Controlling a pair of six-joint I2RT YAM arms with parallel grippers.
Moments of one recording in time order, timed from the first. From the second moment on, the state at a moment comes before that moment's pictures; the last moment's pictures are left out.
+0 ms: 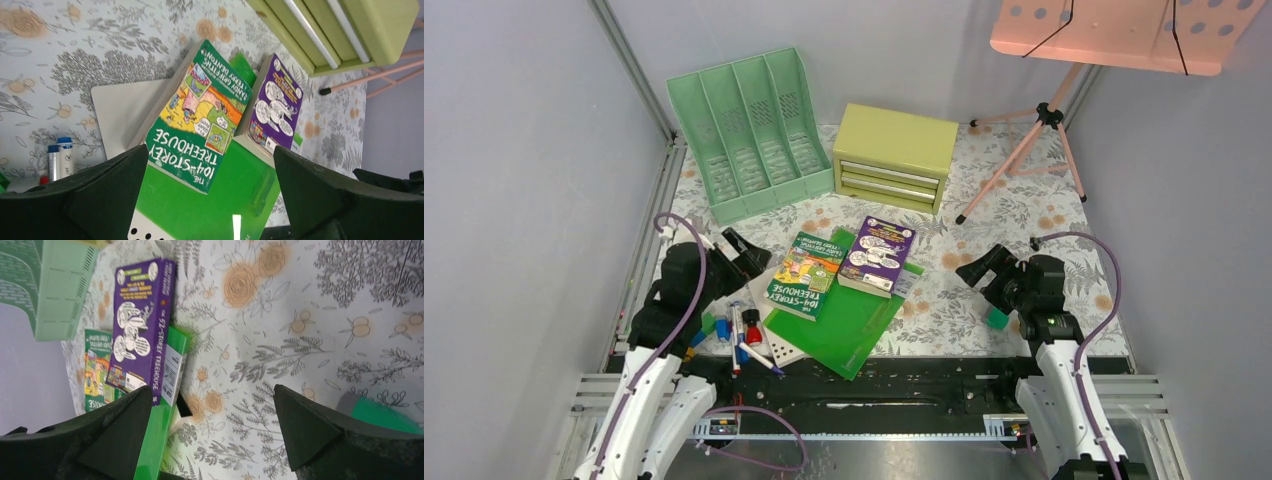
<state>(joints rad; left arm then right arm) -0.22 0.56 0.67 -0.63 0.01 -0.76 -0.04 0.62 0.34 -0.34 -0.32 0.72</state>
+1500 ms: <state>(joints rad) -0.47 0.86 0.68 -0.65 -0.05 -0.81 0.51 1.17 0.52 -0.05 -0.46 0.94</state>
